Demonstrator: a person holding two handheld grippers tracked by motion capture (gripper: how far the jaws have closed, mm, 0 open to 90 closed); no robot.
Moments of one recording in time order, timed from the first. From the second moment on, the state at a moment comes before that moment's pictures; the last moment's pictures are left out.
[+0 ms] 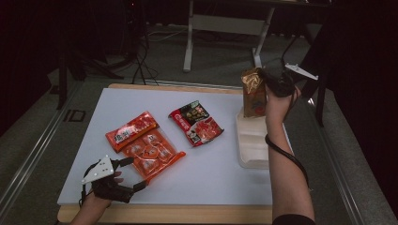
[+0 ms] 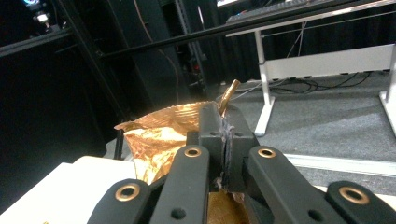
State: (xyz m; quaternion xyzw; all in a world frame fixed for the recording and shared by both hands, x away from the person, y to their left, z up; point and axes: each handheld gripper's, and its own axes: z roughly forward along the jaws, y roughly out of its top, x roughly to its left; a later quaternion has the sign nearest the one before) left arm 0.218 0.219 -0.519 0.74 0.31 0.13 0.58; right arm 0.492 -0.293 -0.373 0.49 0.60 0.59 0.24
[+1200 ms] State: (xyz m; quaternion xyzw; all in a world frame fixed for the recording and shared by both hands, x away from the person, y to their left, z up) left arm 0.221 0.218 -0.521 0.74 0.31 0.13 0.58; right arm 0.499 -0.317 -0.433 0.55 0.58 0.57 0.19
